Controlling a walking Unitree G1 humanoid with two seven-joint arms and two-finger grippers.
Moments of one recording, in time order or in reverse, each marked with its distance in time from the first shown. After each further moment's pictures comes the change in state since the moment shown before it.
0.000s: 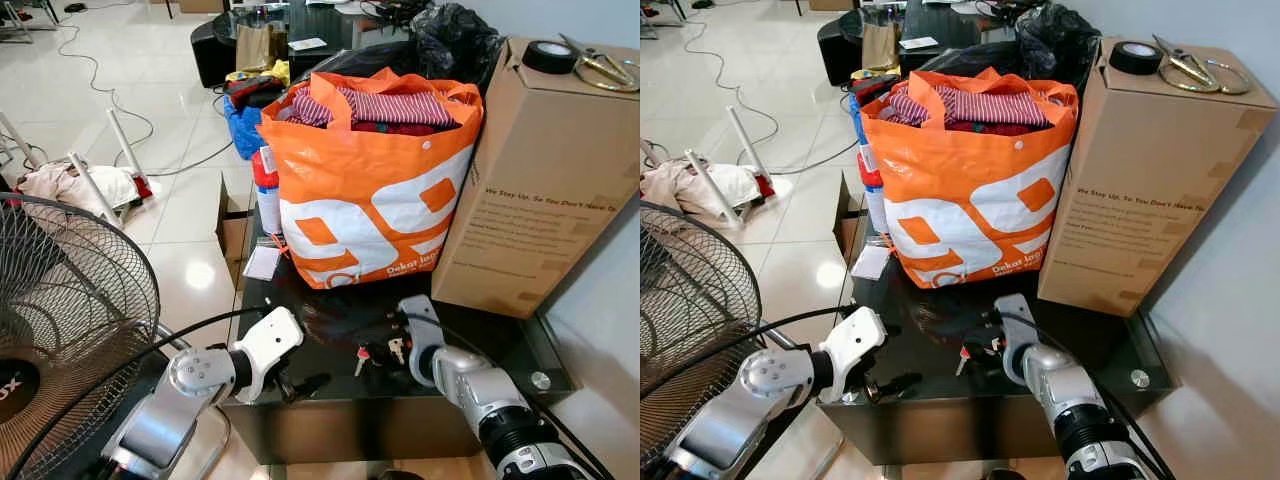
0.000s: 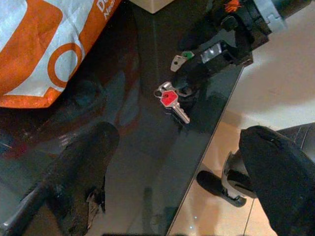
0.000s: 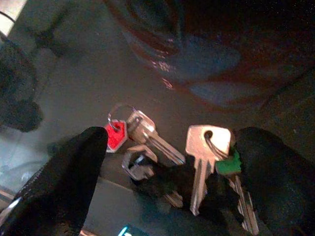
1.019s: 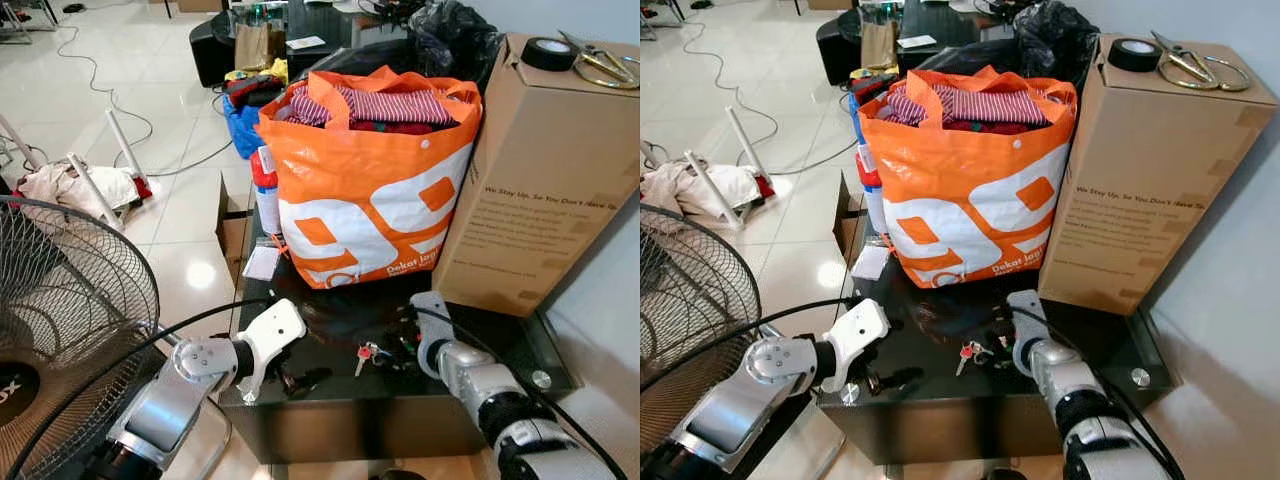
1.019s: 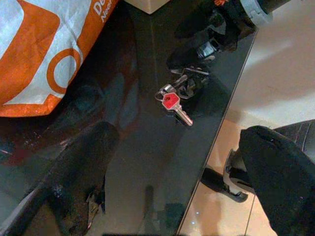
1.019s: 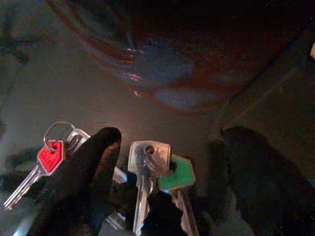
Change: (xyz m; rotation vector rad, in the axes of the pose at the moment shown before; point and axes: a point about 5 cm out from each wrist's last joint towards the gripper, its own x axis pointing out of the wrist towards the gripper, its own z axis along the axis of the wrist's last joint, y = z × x) left arm 0.003 0.008 0.005 0.023 0.010 -0.025; right arm 0.007 -0.017 0.007 -0.020 -0.031 -0.132
